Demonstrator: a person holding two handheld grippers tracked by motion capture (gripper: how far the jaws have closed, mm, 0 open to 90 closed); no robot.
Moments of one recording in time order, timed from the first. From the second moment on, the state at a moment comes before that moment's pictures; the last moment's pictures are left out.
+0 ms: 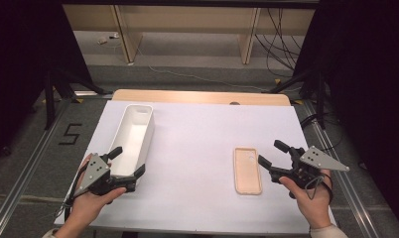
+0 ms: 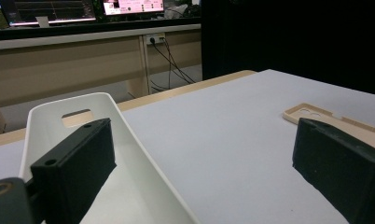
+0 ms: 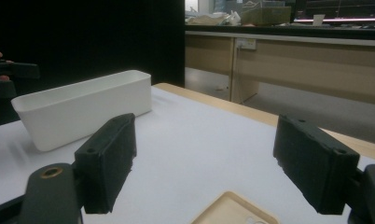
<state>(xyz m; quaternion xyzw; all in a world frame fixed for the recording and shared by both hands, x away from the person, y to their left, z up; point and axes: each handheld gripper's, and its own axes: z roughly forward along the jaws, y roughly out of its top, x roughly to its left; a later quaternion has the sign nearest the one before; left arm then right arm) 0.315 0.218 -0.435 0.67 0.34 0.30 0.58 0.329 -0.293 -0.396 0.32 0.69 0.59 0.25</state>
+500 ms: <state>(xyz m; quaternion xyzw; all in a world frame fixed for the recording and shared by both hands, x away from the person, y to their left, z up) 0.315 0.219 -0.435 0.67 0.34 0.30 0.58 0.336 -0.285 -0.382 0.24 0.81 0.47 0.25</state>
